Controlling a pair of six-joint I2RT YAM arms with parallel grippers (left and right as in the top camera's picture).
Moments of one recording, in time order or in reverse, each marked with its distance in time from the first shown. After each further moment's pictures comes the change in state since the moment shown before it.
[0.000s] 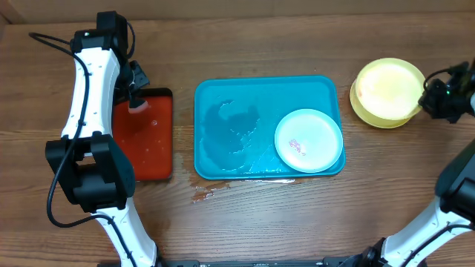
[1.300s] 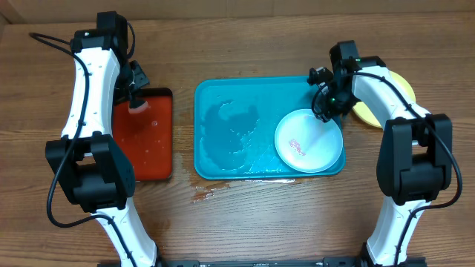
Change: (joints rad) left arm 0.000 0.000 0.000 -0.004 0.001 0.000; right arm 0.634 0.047 -0.048 -0.068 0.187 -0.573
